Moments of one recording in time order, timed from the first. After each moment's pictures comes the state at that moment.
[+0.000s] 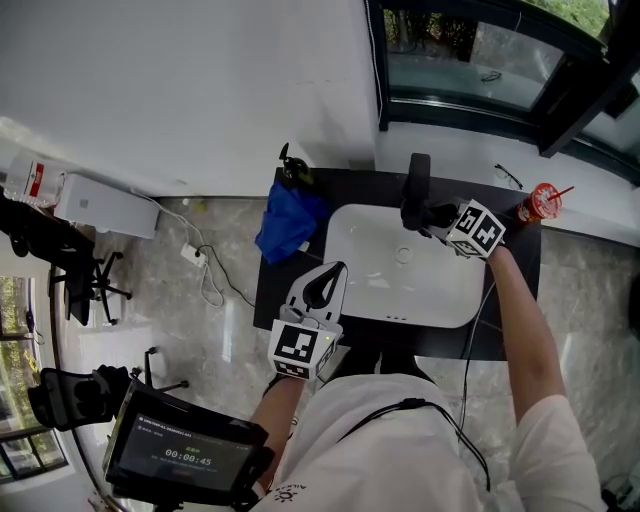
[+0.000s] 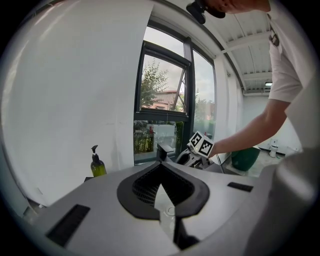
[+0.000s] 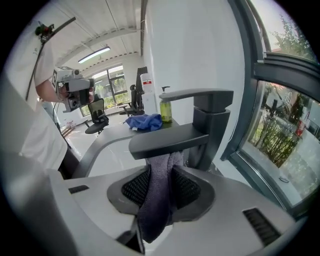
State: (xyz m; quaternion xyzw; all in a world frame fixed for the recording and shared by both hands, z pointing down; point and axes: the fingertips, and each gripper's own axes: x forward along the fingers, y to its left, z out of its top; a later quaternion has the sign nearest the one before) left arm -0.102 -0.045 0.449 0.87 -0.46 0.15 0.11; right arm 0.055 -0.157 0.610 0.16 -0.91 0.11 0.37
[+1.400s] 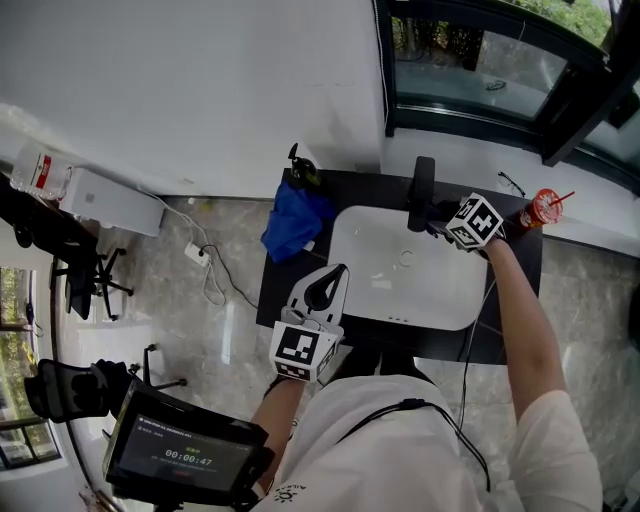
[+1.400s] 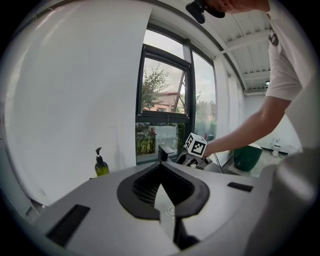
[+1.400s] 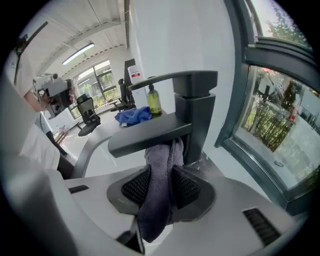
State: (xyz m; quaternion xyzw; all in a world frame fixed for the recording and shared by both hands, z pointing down) left arm -0.107 -0.036 0.440 0.87 -0.47 0.14 0.10; right arm 0.069 -0.176 0.627 0.19 -0.88 0.16 0.41
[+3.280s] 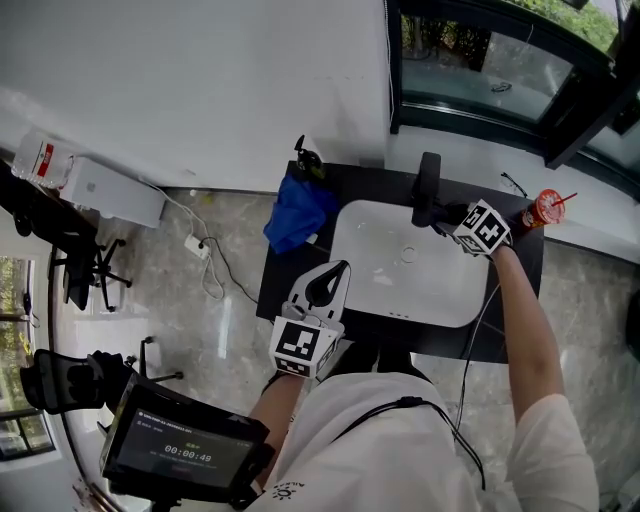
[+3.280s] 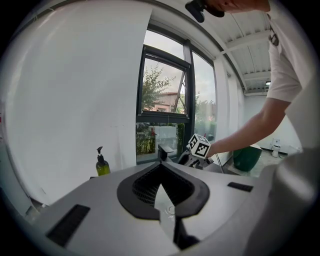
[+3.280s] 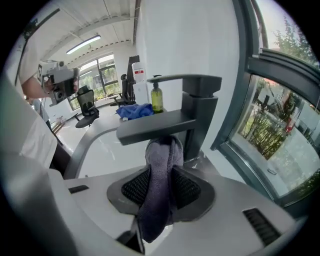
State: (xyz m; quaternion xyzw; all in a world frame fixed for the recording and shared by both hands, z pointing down) left arm -0.111 -0.027 0.441 0.87 -0.47 0.14 0.10; right arm 0.079 -0.165 0.629 0.20 -0.88 0.11 0.42
